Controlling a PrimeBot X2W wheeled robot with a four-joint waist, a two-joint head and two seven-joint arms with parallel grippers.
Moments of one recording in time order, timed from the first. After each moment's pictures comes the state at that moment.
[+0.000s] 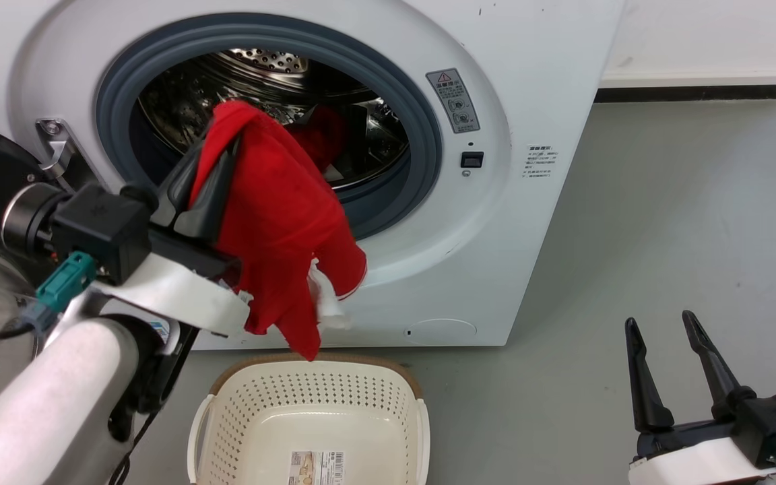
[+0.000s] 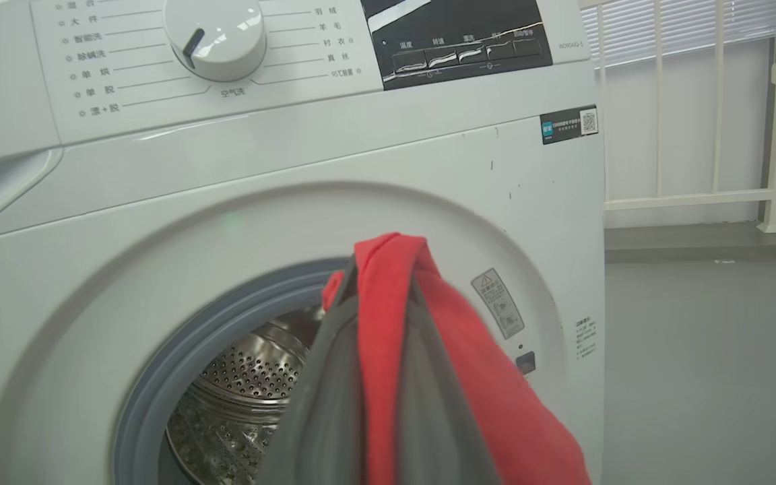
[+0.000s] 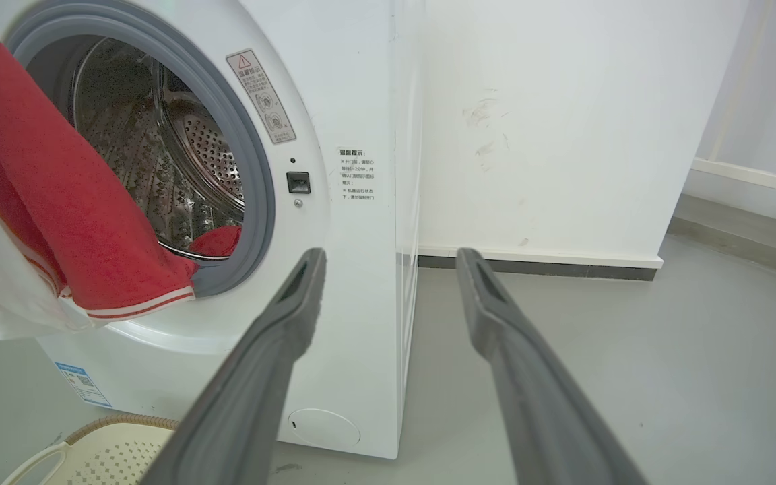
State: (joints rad) left arm -0.55 0.65 -0.56 -0.17 -0.58 0.20 -0.10; right arm 0.07 -0.05 -0.01 -0.01 0.05 0.13 -0.26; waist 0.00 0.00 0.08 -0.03
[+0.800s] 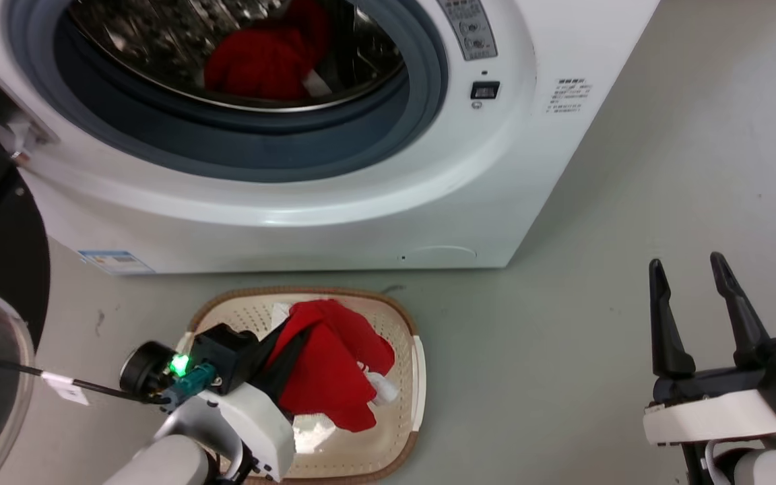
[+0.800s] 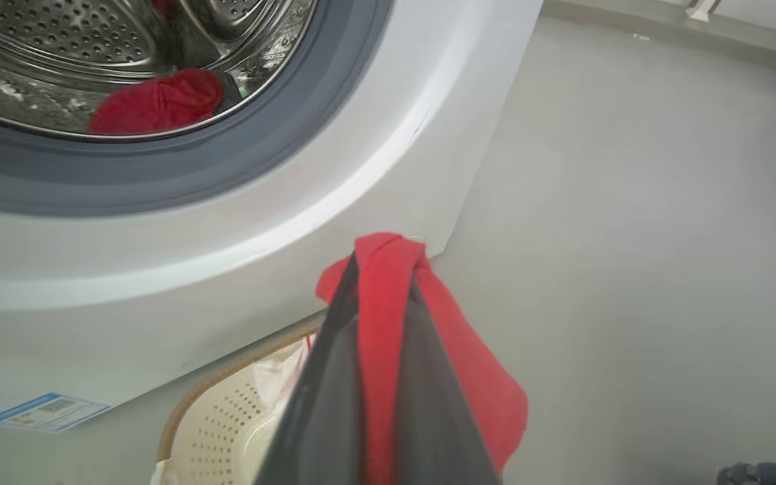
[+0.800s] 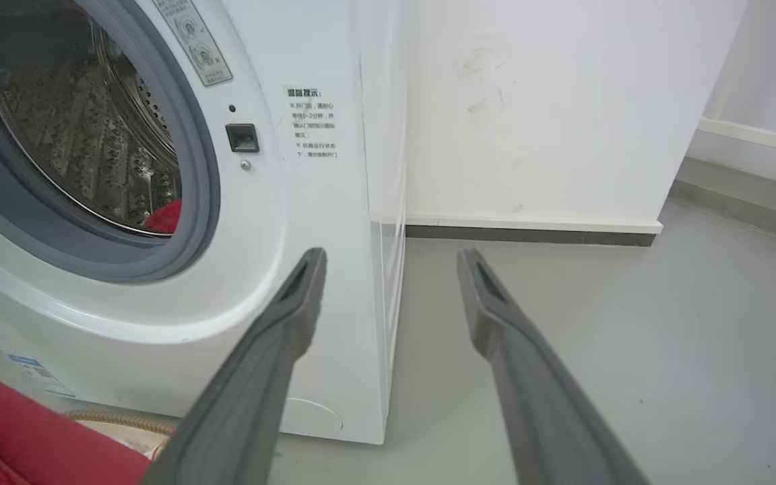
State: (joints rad) left arm -0.33 0.61 -0.75 0.00 -0.61 0.12 -0.09; right arm -0.03 -0.05 -0.04 -0.03 0.06 0.13 -0.26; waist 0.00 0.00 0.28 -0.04
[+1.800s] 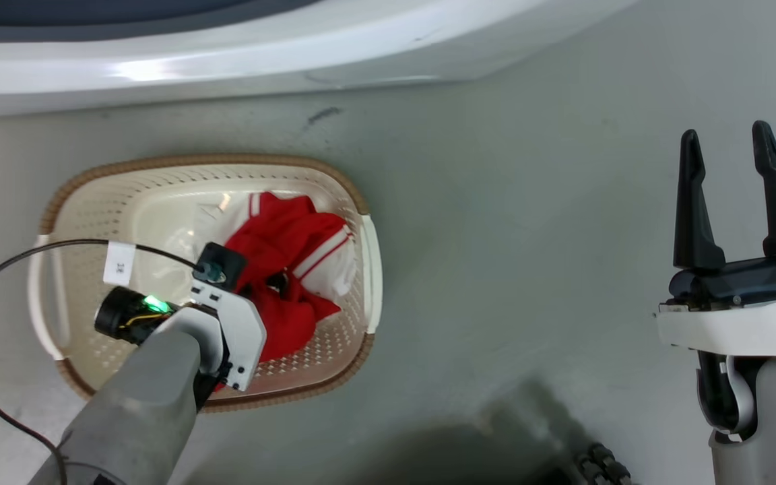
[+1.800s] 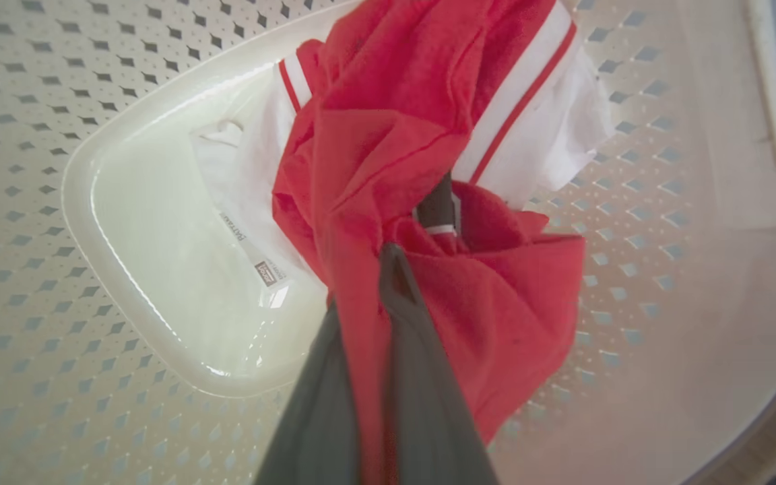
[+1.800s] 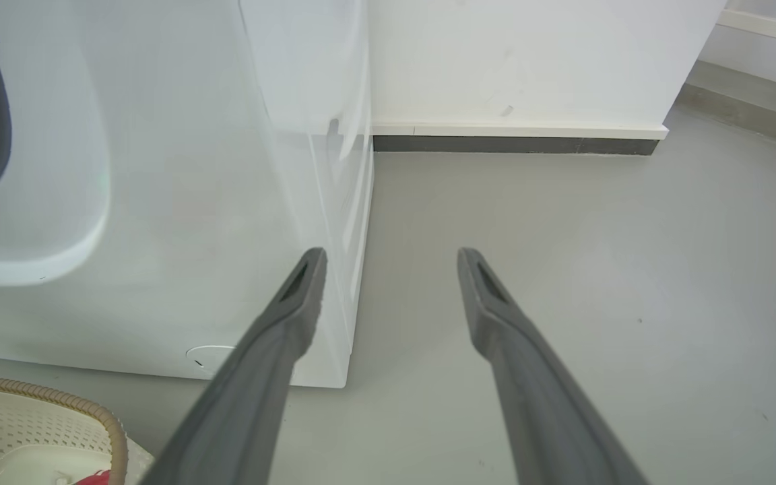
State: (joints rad) left arm -0.80 0.27 -0.89 1.17 -0.59 -0.11 -0.11; right arm -0.27 -0.05 -0.04 -0.08 0.10 0.13 -0.26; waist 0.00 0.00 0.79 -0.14
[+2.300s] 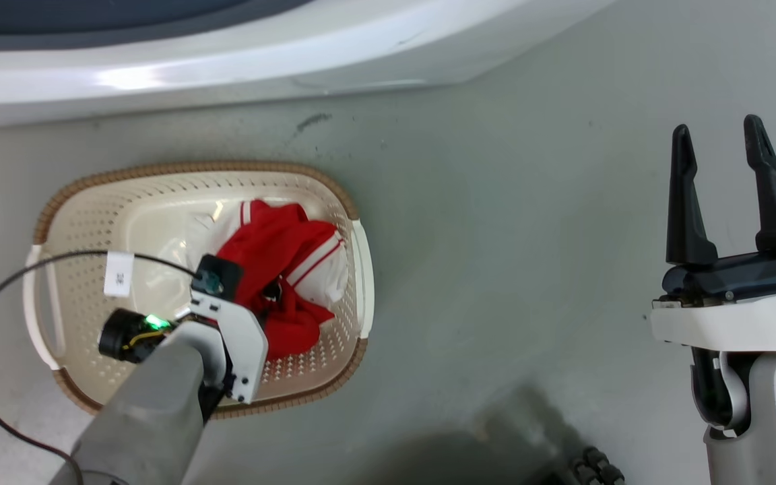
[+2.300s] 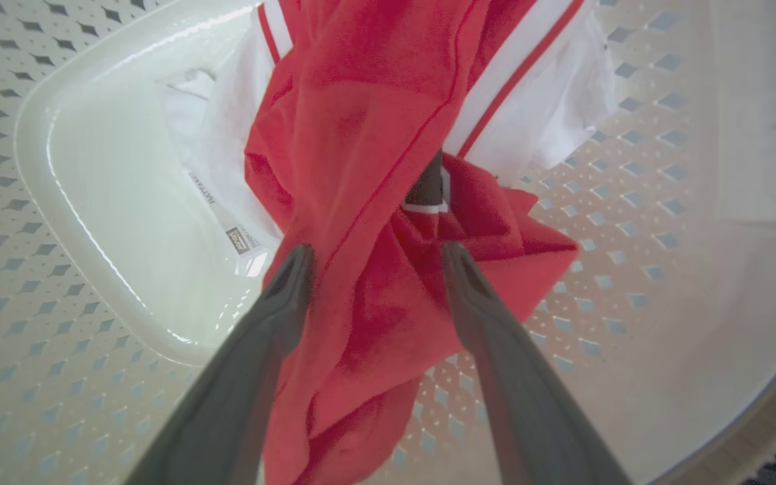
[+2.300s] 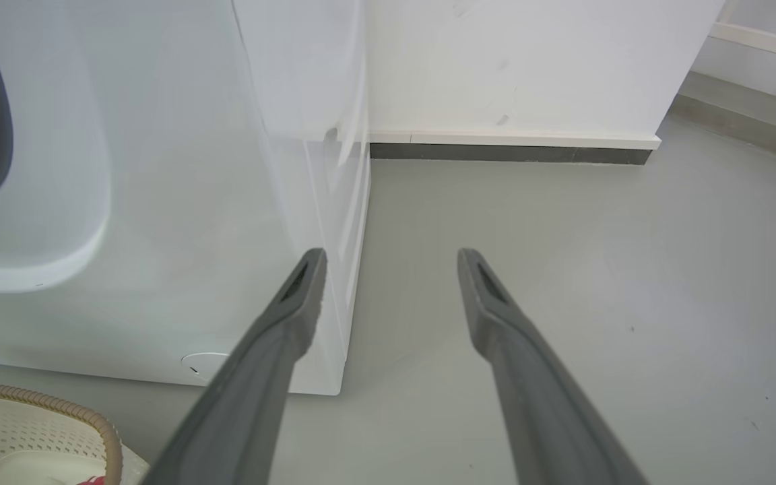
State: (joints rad) left arm -0.82 0.23 -0.88 1.28 -0.64 -0.12 -0.06; right arm -0.29 -0.05 -0.02 -0.08 0.10 0.13 -0.26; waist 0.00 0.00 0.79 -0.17
